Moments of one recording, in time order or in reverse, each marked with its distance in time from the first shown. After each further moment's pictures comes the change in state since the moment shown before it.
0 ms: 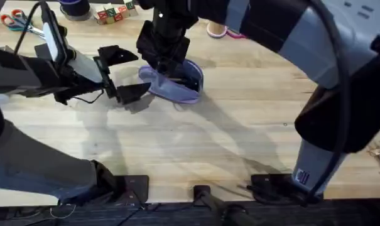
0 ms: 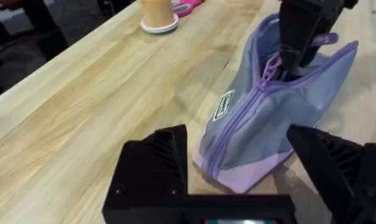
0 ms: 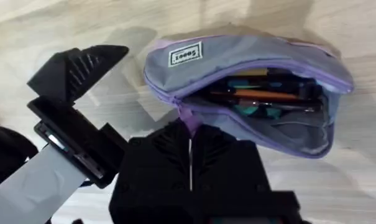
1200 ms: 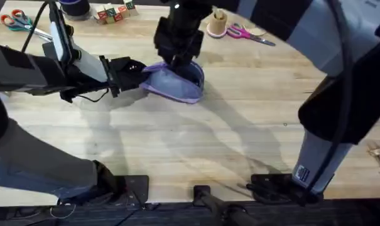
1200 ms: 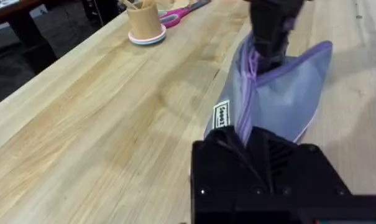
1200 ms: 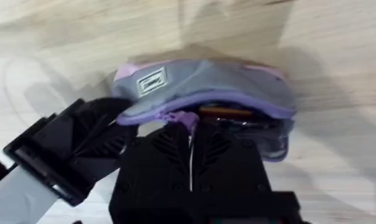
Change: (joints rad) left arm -0.045 0.009 -0.001 0.031 0.021 -0.013; right arm -0.086 0.000 0.000 -0.063 0.014 -0.129
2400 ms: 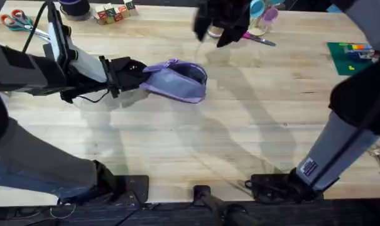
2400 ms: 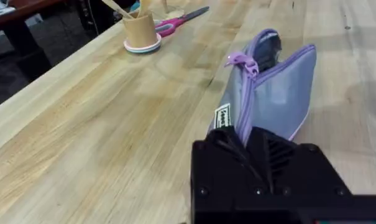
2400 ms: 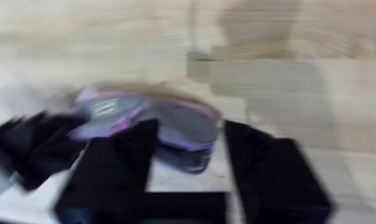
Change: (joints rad) left arm -0.002 0.004 -0.001 -0.006 0.048 0.000; right arm -0.267 -0.079 0.004 -0.060 -0.058 -0.409
